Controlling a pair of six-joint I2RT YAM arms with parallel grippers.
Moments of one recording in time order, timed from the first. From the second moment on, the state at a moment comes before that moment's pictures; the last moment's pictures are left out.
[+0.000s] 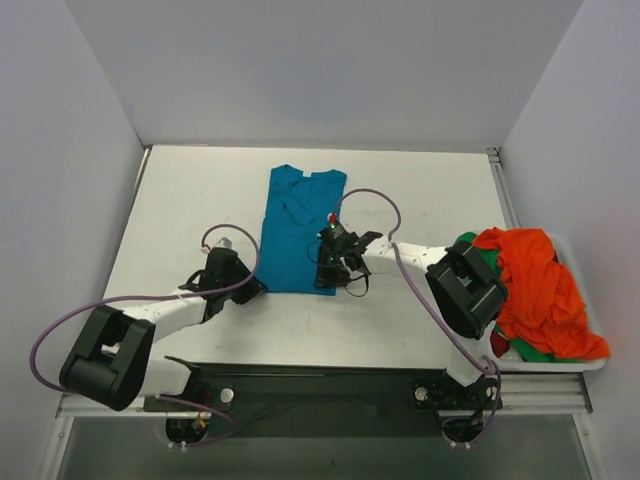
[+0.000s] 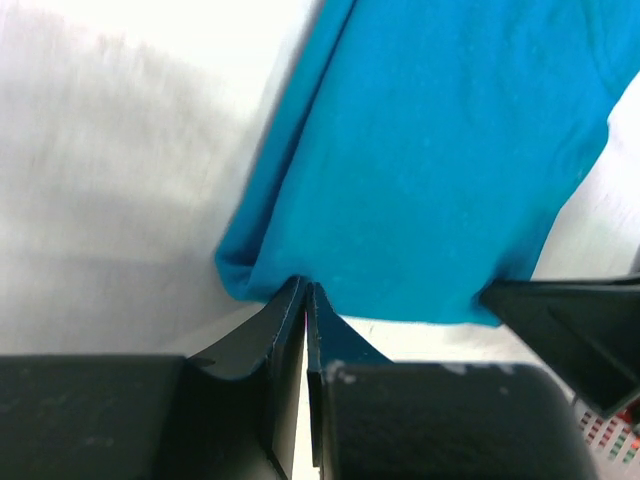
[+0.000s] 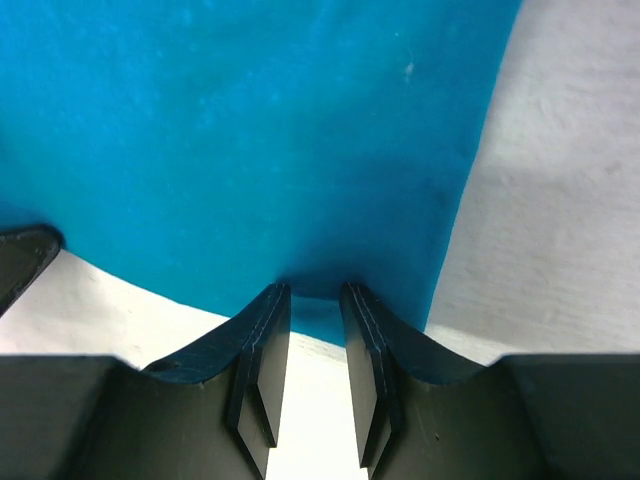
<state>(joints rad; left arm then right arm) -0.37 1.35 0.44 0.11 0.07 -0.97 0.76 1.86 1.14 -0.37 -0.02 0.77</state>
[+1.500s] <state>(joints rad) -0.52 1.15 0.28 0.12 0.14 -0.90 0.55 1.35 0.52 -0.21 -0.26 0.88</state>
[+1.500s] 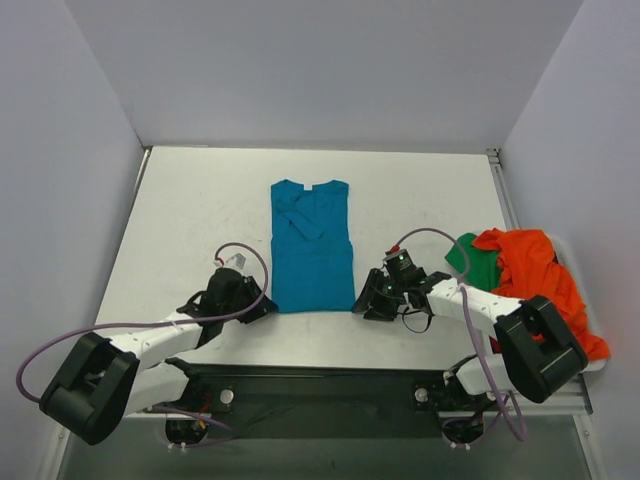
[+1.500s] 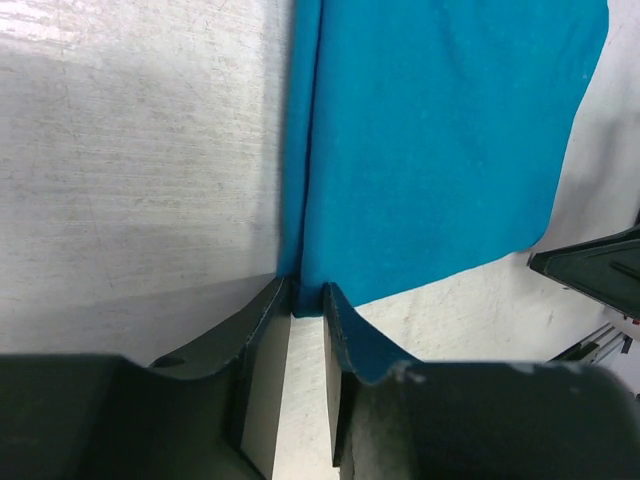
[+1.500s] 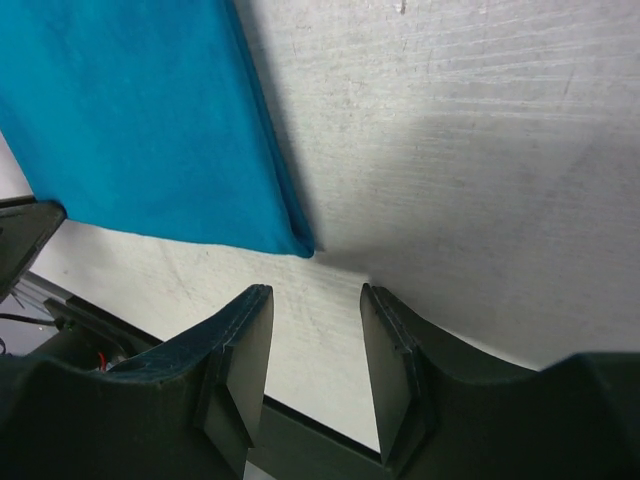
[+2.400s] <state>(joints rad) -0.53 1.08 0.23 0.11 0.14 -0.91 0.59 1.42 0.43 0.12 -0.22 1.00</state>
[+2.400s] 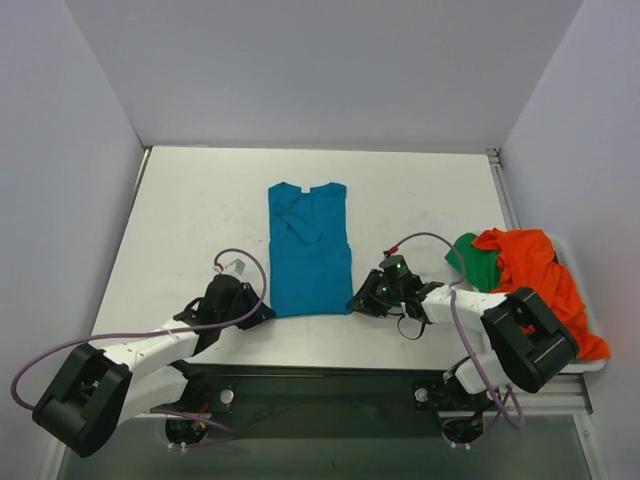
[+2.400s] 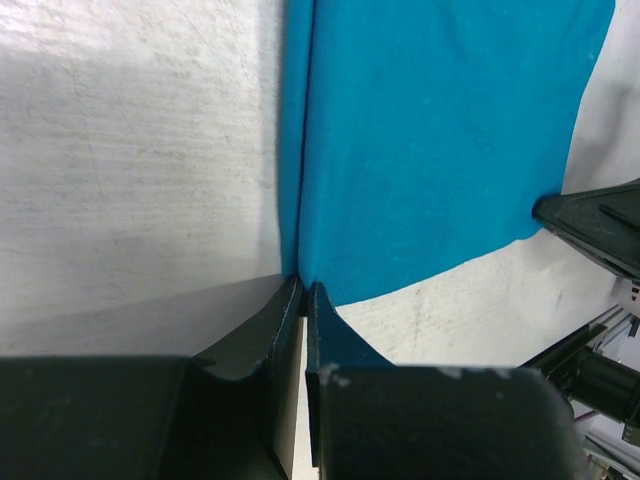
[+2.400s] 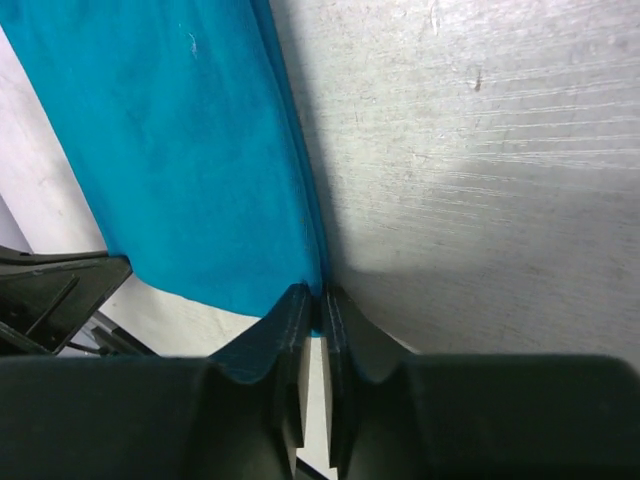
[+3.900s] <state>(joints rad) -0.66 1.17 0.91 -0.50 0.20 -0.87 0.54 1.12 0.97 -0.75 -0.05 0.71</state>
